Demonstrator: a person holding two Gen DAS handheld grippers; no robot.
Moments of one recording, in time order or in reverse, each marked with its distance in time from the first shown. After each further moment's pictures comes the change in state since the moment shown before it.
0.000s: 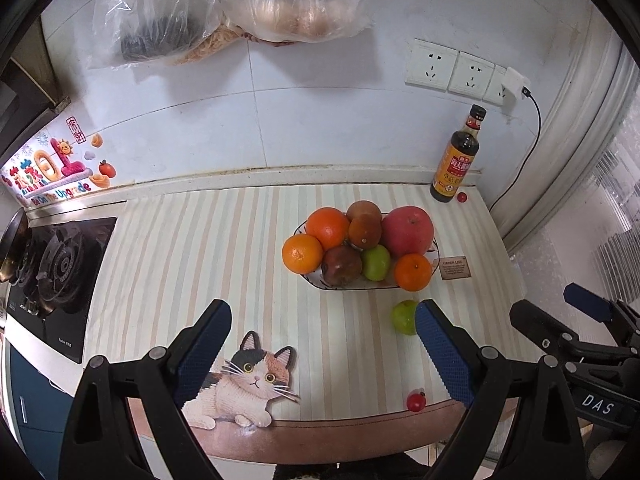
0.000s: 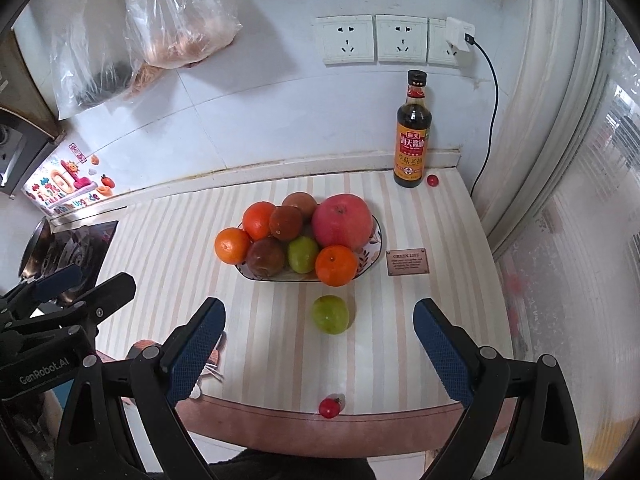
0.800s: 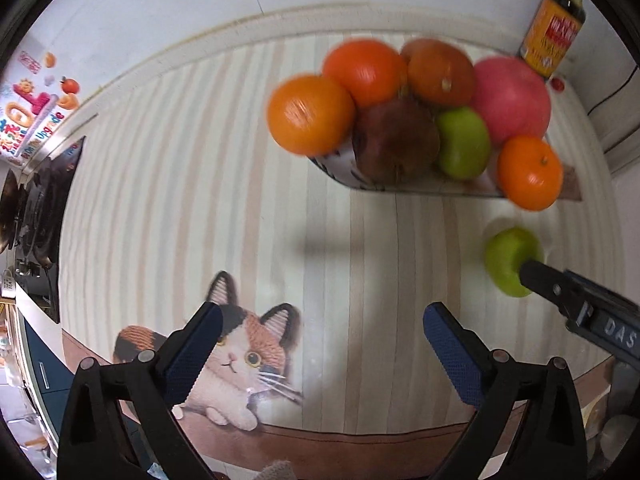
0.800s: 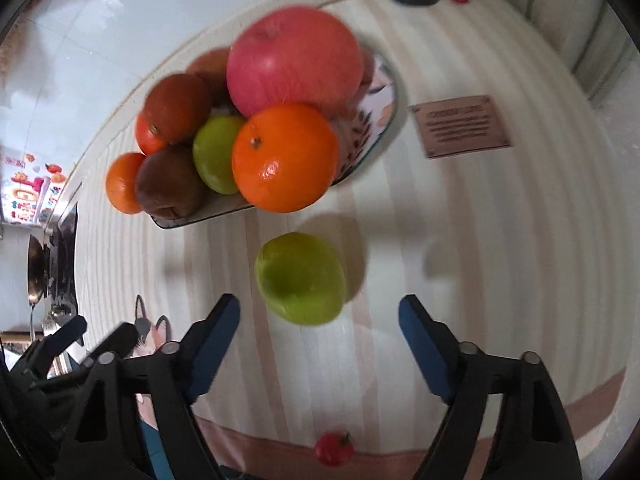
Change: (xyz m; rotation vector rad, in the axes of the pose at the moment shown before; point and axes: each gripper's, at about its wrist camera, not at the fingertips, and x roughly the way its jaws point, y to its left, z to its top) left arm 0.208 -0.012 -0.054 -0.004 0.397 0.165; right arm 0.261 -0.062 -0.043 0.212 0.414 0.142
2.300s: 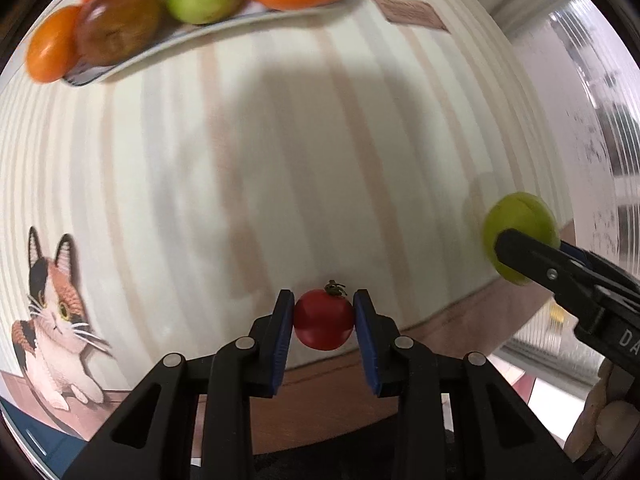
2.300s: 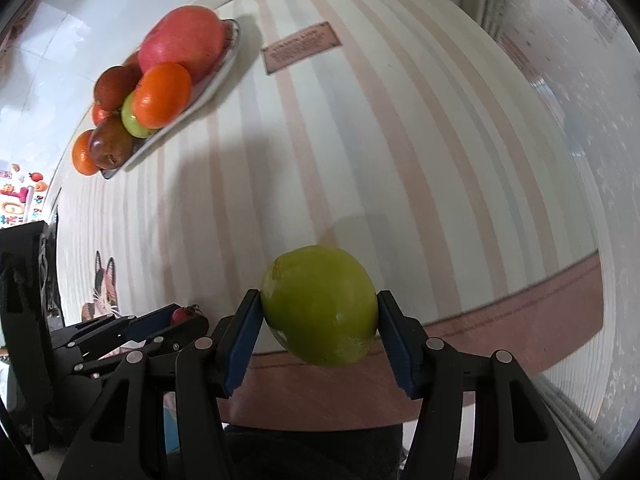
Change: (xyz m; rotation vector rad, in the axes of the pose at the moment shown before) left arm 0.031 -0.152 -0.084 0.257 0.198 -0.313; right arm -0.034 -0.094 -0.107 0.115 -0.030 -0.045
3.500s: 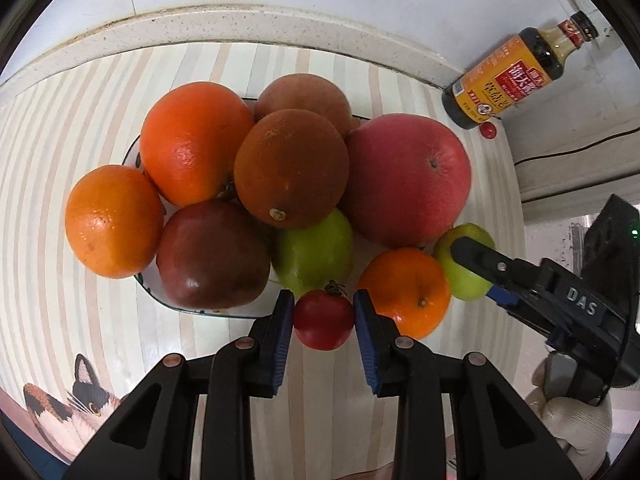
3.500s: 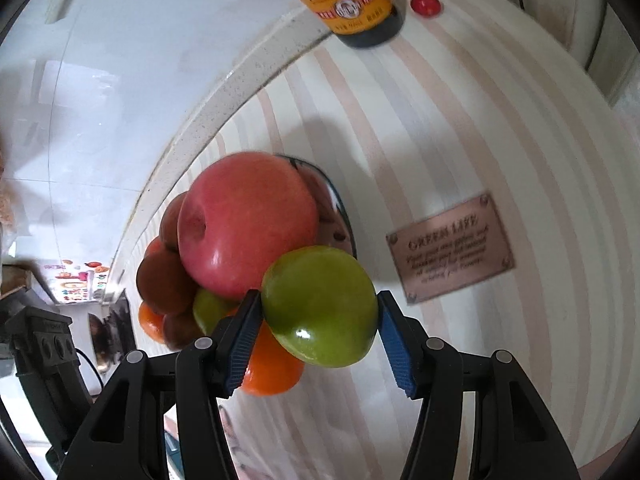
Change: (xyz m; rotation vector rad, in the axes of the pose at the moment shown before) left arm -0.073 0.107 0.135 -0.279 -0.169 -0.115; right arm 0.037 0.057 0.205 0.106 0.003 0.256
